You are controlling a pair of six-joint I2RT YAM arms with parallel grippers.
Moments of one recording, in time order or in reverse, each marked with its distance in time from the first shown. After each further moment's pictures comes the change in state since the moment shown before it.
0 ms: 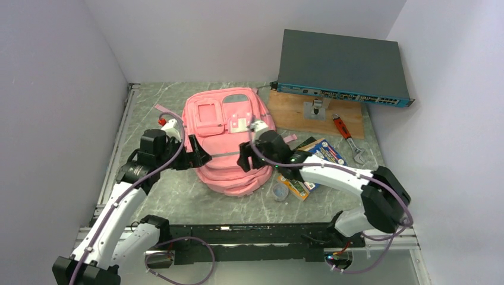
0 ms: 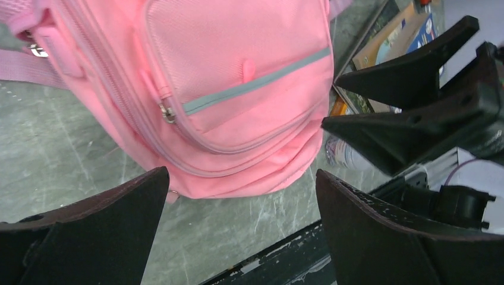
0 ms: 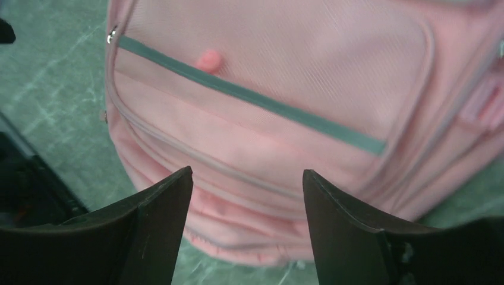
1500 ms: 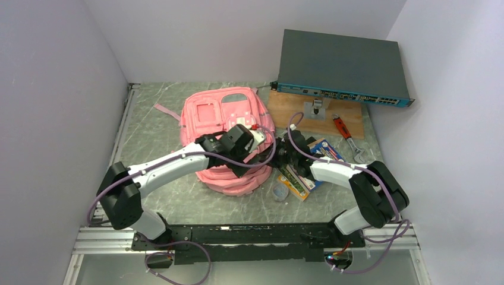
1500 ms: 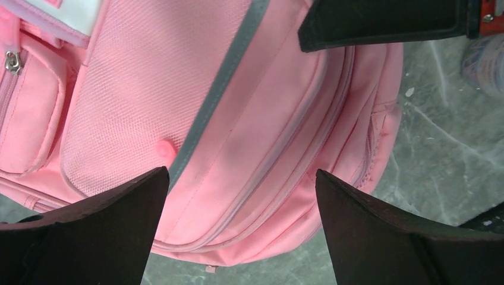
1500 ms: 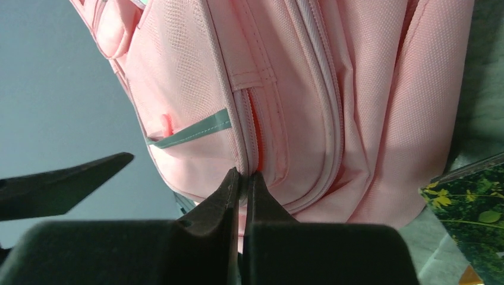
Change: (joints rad) left arm -0.619 0.677 0.437 -0.110 -0.512 0.532; right arm -0.324 0.014 -0.284 0.272 -0.298 0.868
